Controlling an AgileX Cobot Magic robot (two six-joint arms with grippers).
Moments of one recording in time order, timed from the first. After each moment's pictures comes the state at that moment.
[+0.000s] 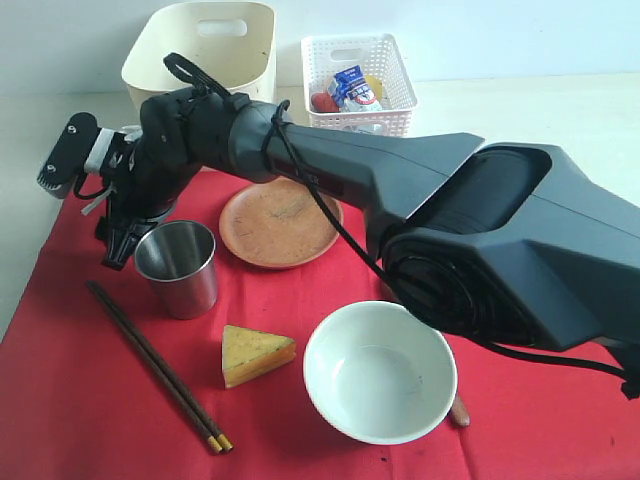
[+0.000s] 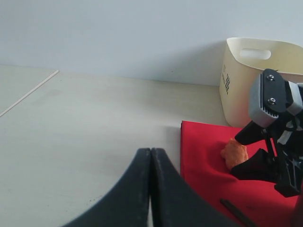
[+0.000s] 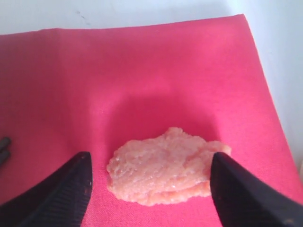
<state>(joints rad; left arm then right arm) 0.09 0.00 0.00 0.07 0.26 -0.11 0.99 2.65 -2.31 0.20 0.70 -0.67</state>
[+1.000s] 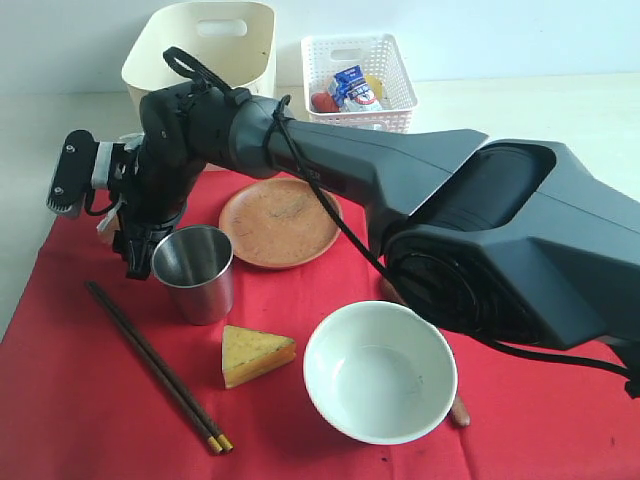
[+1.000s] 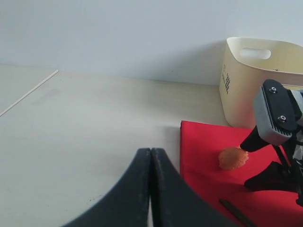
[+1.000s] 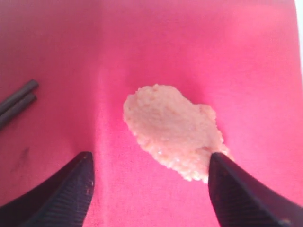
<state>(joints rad) 0.09 0.00 0.00 0.07 0.26 -0.11 0.99 2.64 -2.31 0.18 0.80 -0.83</state>
